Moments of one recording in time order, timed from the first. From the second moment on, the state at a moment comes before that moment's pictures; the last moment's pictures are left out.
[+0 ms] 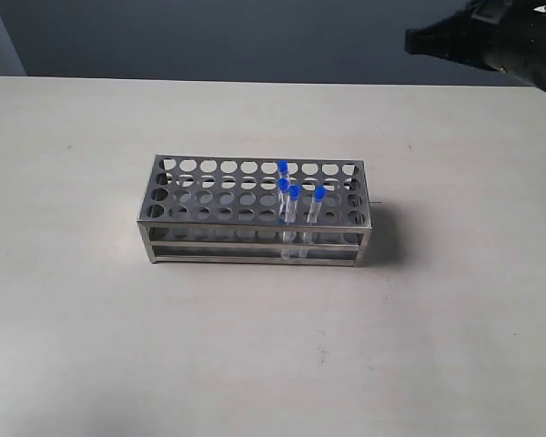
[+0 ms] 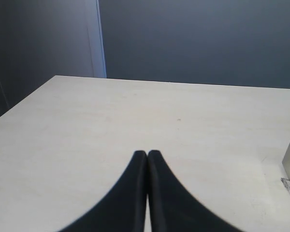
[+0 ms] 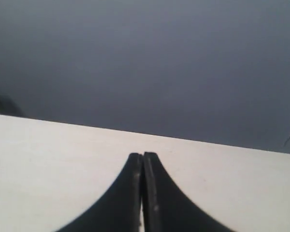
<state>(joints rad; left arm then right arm) 0.08 0.00 0.00 0.34 0.24 -0.35 0.30 1.52 -0.93 0.90 -0.28 -0.87</state>
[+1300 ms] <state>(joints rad) 0.08 0.00 0.00 0.34 0.24 -0.35 0.34 1.47 -0.34 -0.50 -0.86 0.24</state>
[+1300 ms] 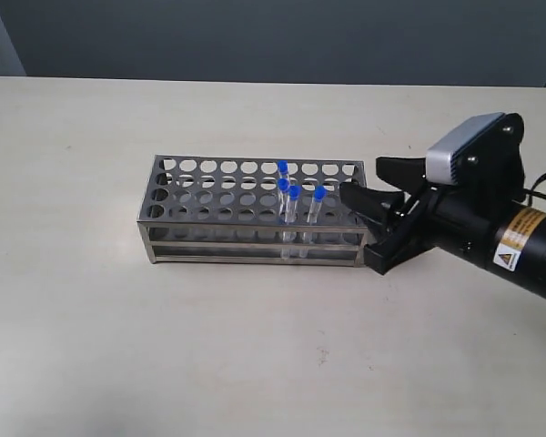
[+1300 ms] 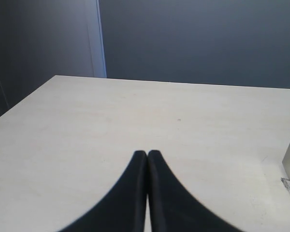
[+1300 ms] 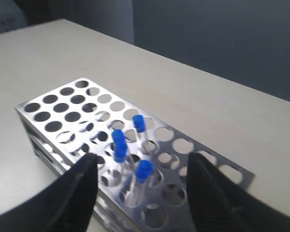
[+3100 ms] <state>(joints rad) 0.08 0.00 0.00 0.34 0.24 -0.35 0.35 1.45 -0.70 -0.76 -0.79 0.52</state>
